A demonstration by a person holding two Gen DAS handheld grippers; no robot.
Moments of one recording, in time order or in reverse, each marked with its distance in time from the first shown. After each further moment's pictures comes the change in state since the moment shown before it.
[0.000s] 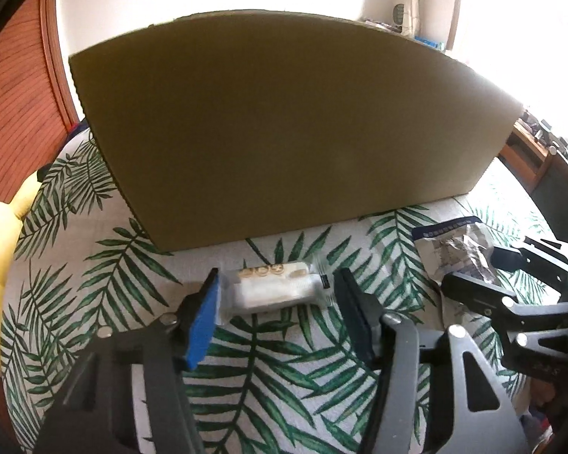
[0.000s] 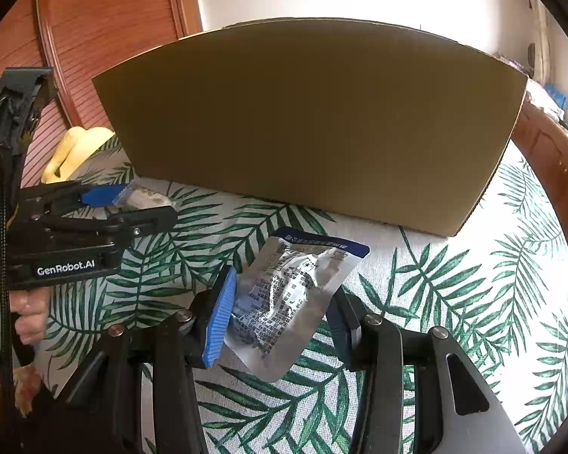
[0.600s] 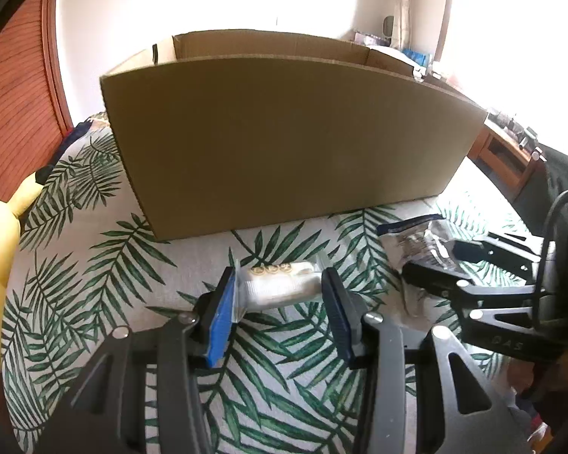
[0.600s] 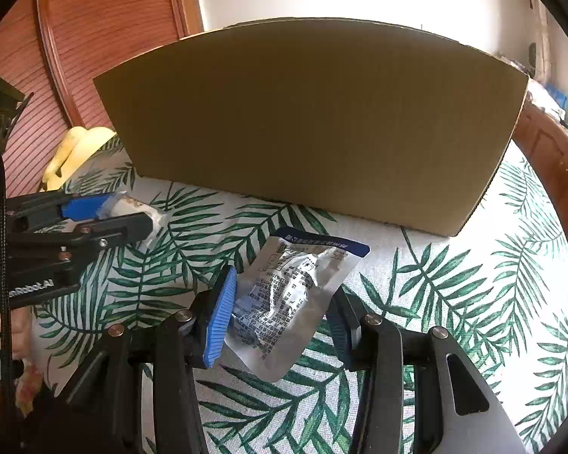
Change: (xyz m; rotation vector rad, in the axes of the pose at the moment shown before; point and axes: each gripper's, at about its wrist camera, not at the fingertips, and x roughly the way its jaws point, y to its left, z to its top) left arm -0.048 -0.004 -0.022 -0.019 -0.039 -0.053; right arm 0.001 0.000 0.000 0.001 0.002 0.016
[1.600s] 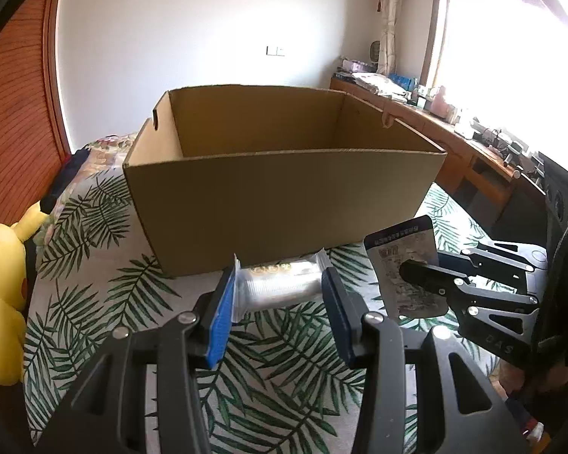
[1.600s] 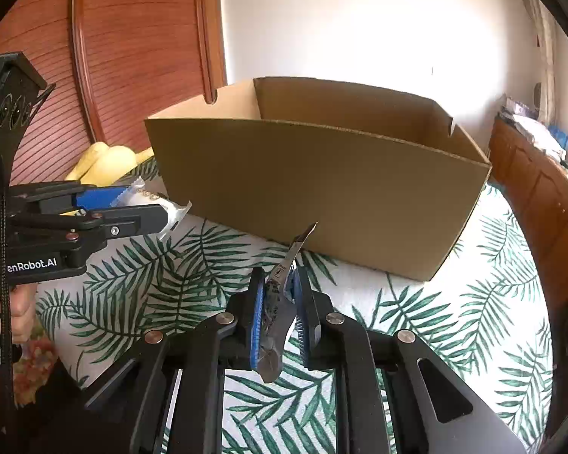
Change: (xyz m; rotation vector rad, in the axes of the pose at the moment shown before) left arm -0.048 -0.016 0.022 0.025 -0.104 -0.029; right arm -0.049 0.006 0.004 -0.086 -0.147 0.002
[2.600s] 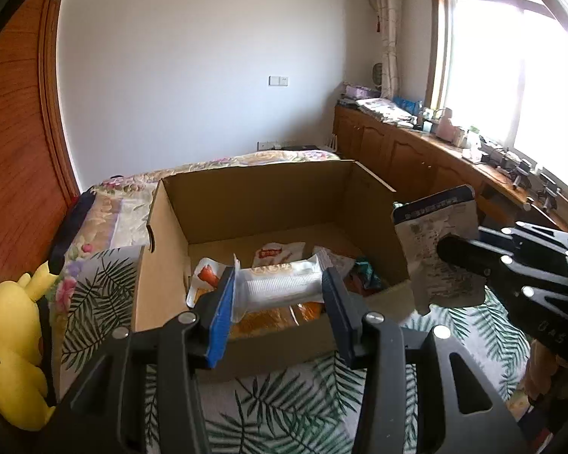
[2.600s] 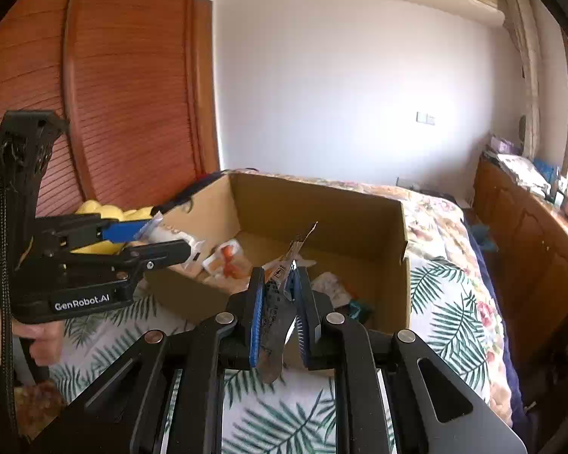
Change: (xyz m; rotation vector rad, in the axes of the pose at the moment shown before) left arm 0.017 -0.003 0.102 0.031 -0.085 0.055; right arm -0.029 -0.032 0.099 0.014 -0.148 -0.052
